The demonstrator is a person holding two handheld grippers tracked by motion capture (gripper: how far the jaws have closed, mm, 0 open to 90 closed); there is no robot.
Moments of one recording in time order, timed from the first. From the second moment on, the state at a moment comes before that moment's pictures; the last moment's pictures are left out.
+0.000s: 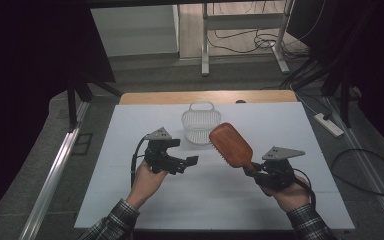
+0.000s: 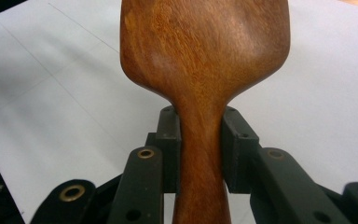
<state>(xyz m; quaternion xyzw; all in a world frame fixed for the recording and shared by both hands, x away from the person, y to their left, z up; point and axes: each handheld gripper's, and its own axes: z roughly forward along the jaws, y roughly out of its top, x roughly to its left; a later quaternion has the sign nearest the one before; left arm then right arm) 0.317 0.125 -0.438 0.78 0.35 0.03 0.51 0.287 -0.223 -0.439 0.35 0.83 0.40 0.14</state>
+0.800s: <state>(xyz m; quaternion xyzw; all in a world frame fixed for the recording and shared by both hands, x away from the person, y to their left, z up) 0.317 0.118 -0.448 0.76 0.36 -0.03 0.54 0.276 -0.190 -0.443 0.31 0.84 0.44 0.12</state>
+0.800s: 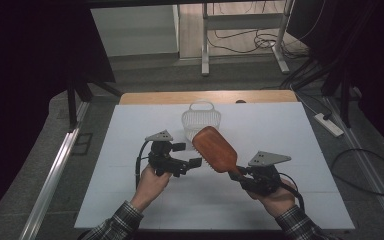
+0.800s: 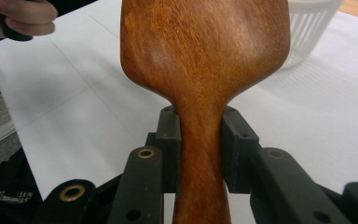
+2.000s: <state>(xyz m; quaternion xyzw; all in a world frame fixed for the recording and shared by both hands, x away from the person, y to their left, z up) 0.324 0.112 -0.456 0.74 0.37 -0.08 0.56 0.266 -0.156 -0.450 0.28 0.84 0.46 0.11</state>
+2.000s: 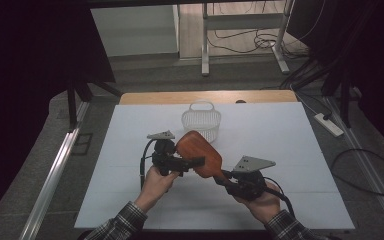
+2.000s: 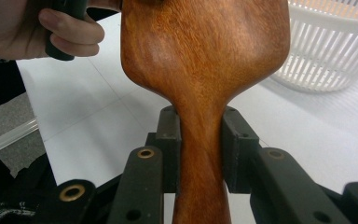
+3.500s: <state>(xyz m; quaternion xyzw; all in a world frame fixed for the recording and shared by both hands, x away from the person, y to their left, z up) 0.323 0.118 -0.449 0.72 0.35 -0.16 0.58 0.266 -0.146 -0.462 0.24 0.86 0.42 0.14</state>
